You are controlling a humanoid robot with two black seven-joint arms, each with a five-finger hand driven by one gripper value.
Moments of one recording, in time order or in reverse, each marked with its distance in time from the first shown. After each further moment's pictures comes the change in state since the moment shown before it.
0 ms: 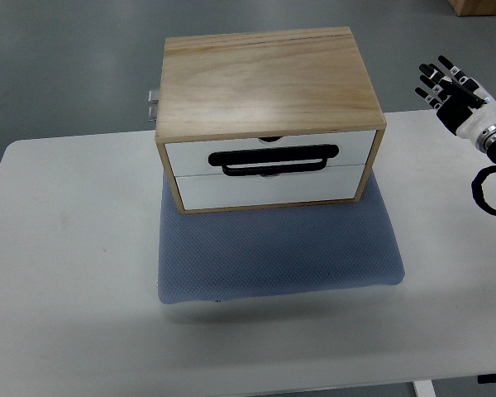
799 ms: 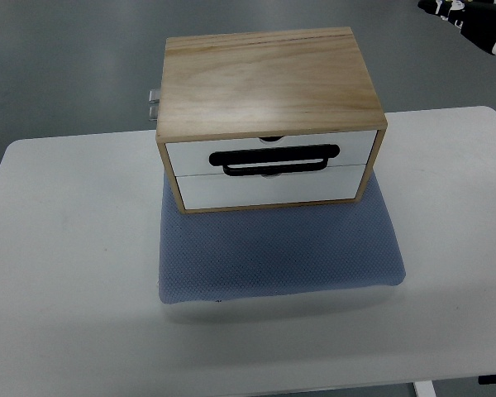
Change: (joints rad) left arm 0.000 0.000 0.000 0.000 0.000 0.000 0.000; right arm 0.380 -0.366 -0.491 0.345 -0.094 0.046 -0.003
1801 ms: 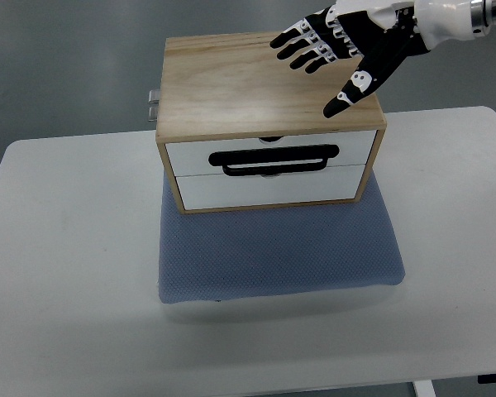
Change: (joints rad) left arm 0.000 0.000 0.000 0.000 0.000 0.000 0.000; right arm 0.871 -0.017 -0.846 0.518 -0.118 0.224 -0.059
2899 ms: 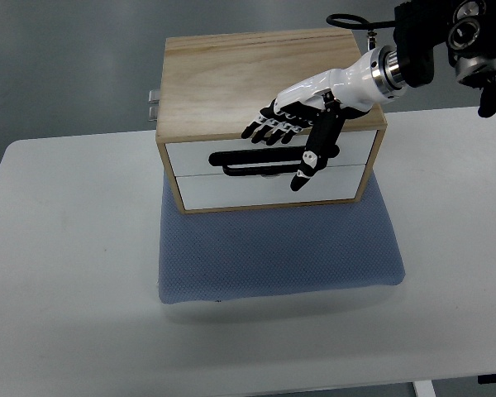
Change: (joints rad) left arm 0.000 0.000 0.000 0.000 0.000 0.000 0.000; right arm 0.021 0.281 -0.153 0.006 -0.005 -0.111 -0.091
